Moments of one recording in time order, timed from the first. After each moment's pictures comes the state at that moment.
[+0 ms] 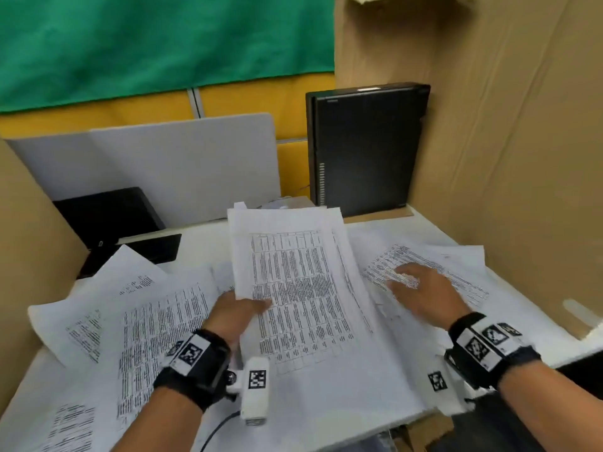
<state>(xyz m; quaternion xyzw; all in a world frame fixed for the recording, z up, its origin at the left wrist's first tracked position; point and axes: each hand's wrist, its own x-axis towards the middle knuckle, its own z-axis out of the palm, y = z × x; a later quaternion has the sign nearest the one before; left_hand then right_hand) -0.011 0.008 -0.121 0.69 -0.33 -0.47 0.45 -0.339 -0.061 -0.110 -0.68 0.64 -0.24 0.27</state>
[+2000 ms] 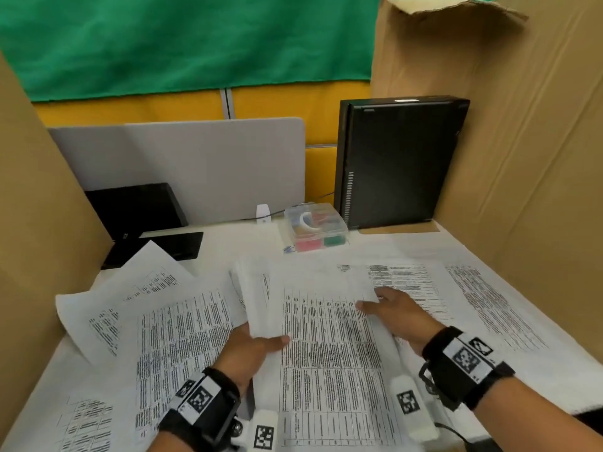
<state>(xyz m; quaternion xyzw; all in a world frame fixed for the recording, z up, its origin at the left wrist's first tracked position) -0.001 0.049 -0.143 0.66 -0.30 -0.50 0.46 -0.250 -0.053 -0.106 -0.54 0.56 -0.25 0.57</state>
